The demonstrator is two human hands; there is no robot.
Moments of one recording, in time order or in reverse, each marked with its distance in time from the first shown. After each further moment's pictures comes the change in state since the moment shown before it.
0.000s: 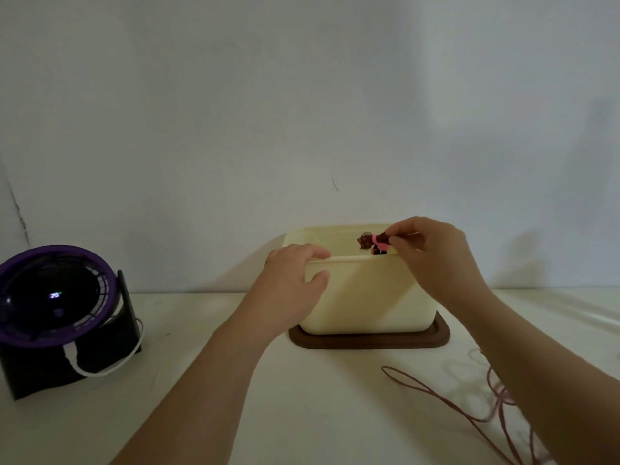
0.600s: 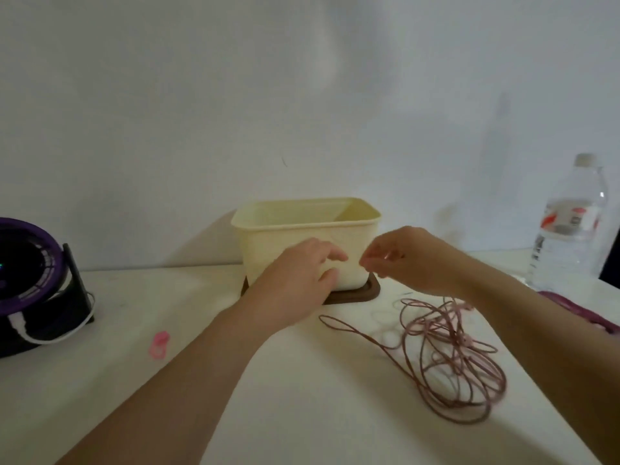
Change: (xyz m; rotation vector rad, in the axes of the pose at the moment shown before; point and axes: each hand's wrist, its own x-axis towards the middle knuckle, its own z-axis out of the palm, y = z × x) left_hand -0.032 0.048 0.045 -0.029 -0.110 0.295; right_hand -0.049 -0.009 -0.082 -0.334 -0.562 0.047
